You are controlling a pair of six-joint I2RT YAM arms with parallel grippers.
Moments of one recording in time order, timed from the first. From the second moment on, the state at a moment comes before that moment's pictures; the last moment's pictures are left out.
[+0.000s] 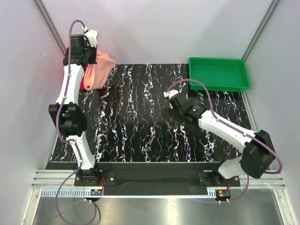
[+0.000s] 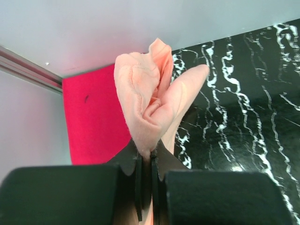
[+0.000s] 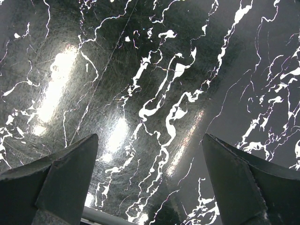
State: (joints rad) left arm 0.06 2.00 2.08 -0.56 0.11 0.27; right arm 0.73 1.42 1.10 -0.62 0.22 0.14
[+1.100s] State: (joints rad) left arm 0.05 1.98 1.98 -0.49 0.16 0.22; right arm 0.72 1.48 1.13 -0.62 0.19 0.16
